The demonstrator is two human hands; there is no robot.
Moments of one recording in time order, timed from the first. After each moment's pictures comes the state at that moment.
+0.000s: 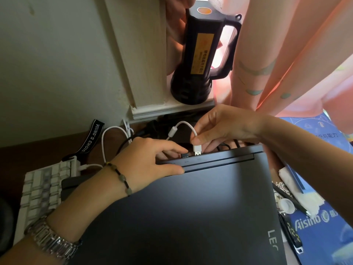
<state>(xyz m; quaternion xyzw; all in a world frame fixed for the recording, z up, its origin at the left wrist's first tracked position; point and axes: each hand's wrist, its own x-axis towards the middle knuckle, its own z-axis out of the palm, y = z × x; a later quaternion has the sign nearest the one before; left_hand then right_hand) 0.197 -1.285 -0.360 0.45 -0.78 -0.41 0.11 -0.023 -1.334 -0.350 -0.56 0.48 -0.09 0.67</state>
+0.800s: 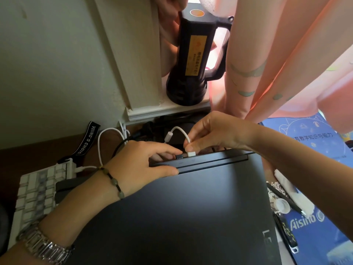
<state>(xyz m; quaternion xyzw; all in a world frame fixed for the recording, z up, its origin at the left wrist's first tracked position) 0.198 -1.283 -0.362 0.45 -0.79 -0.39 0.13 -0.020 -1.319 -0.348 -0.63 0.50 -0.11 0.58</state>
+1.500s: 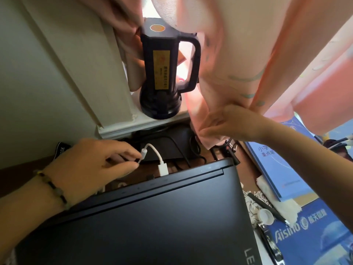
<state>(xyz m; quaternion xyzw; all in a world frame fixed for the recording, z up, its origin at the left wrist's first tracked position) 0.198 -1.315 -0.338 0.46 -0.83 -0.31 0.13 -0.095 -1.337 -0.338 -0.72 0.61 -0.10 0.32</state>
